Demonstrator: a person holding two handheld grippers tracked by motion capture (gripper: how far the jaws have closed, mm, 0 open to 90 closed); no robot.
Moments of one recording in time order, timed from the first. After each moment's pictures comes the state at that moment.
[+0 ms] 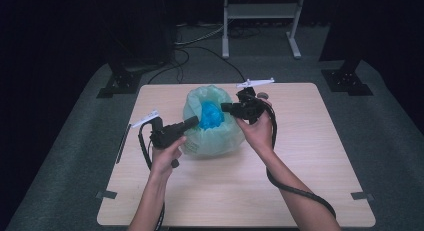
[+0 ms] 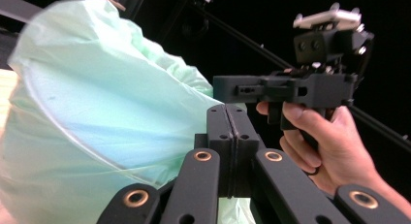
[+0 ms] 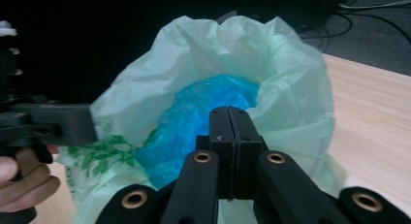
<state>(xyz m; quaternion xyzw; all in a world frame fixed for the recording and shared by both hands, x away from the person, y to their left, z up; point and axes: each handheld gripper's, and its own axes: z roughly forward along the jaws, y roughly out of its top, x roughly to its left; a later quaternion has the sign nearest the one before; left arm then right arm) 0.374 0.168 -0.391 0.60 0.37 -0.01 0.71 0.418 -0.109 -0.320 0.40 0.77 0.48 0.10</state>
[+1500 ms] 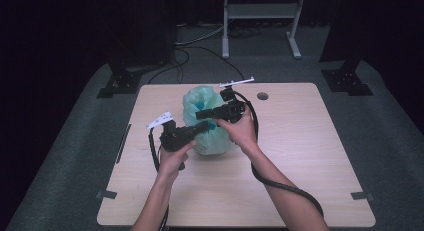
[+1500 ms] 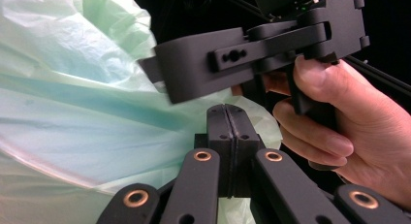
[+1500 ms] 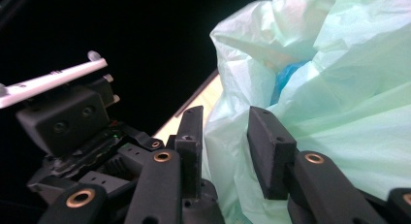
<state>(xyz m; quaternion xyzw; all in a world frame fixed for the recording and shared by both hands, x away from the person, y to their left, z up) 0.369 0.144 -0.392 0.65 0.35 0.02 0.67 0.439 -0.067 -0.335 0.39 0.76 0.51 -0.11</state>
